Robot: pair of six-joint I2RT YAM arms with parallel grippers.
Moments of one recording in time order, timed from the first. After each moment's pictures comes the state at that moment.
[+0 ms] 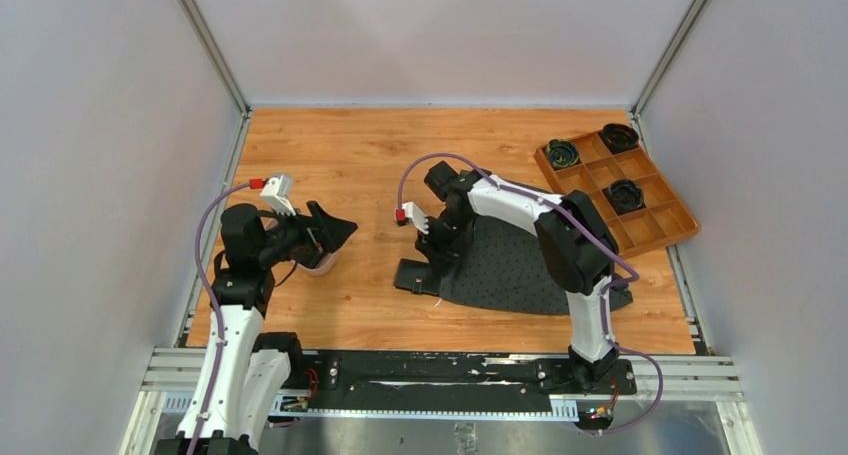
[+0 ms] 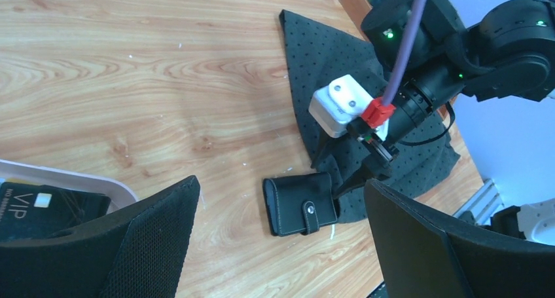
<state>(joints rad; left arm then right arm) 0.05 0.64 0.55 -0.22 0.65 -0.39 0.71 2.01 1.47 -0.86 -0.68 -0.73</state>
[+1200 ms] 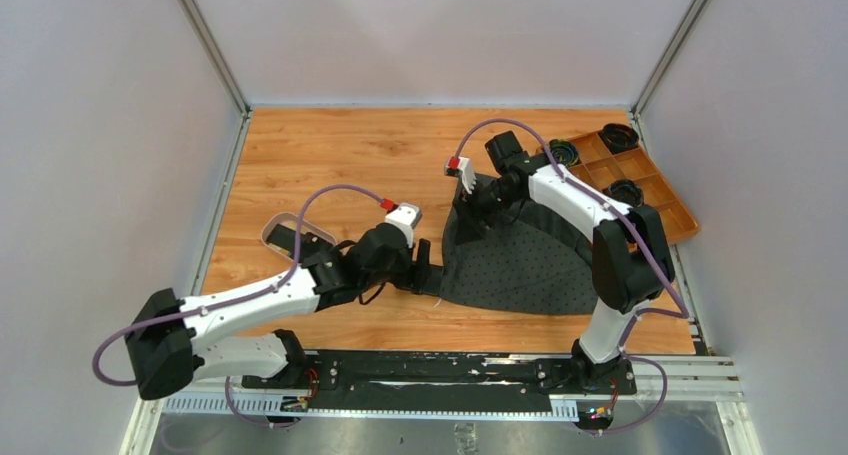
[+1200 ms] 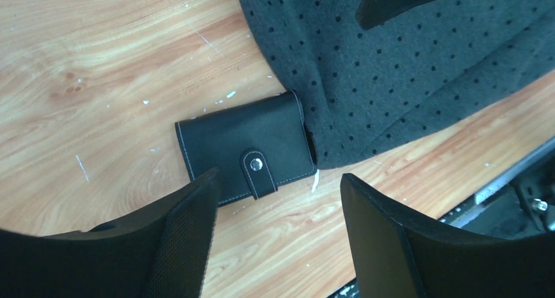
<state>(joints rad) -0.97 1.08 0.68 -0.23 -0.20 -0.49 0.46 1.72 1.32 -0.75 -0.78 -0.51</state>
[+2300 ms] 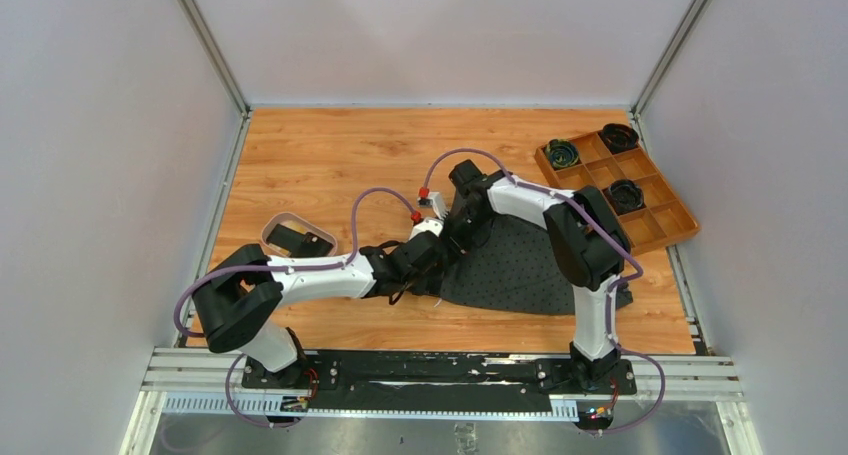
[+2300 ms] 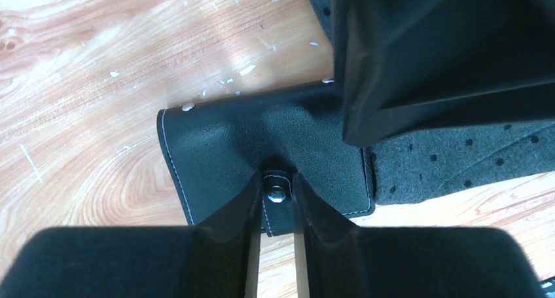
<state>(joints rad) -1.02 1.53 0.80 -0.24 -0.32 -0.55 0.59 1.97 1.33 -0.73 -0.87 -0.38</state>
